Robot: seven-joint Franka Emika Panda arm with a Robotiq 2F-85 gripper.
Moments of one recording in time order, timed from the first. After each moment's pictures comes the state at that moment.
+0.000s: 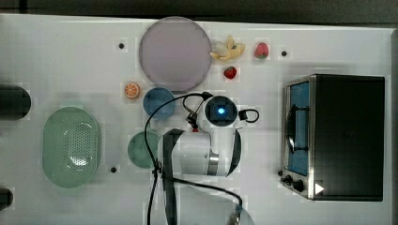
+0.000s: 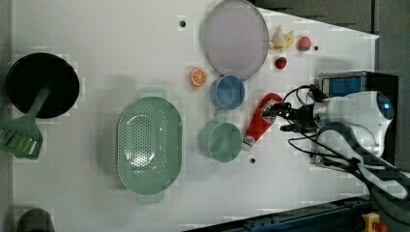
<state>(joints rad) -0.14 0.30 0.09 -2.34 0.01 0.91 -0.31</state>
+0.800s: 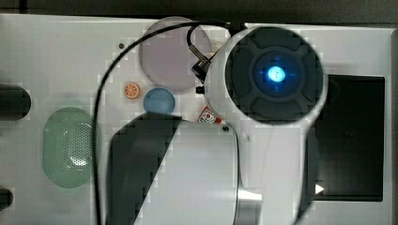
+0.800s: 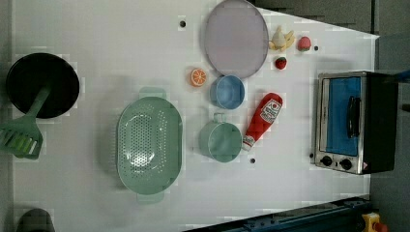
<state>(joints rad) -0.14 -0.09 0.08 -1.75 0.01 0.16 -0.10</state>
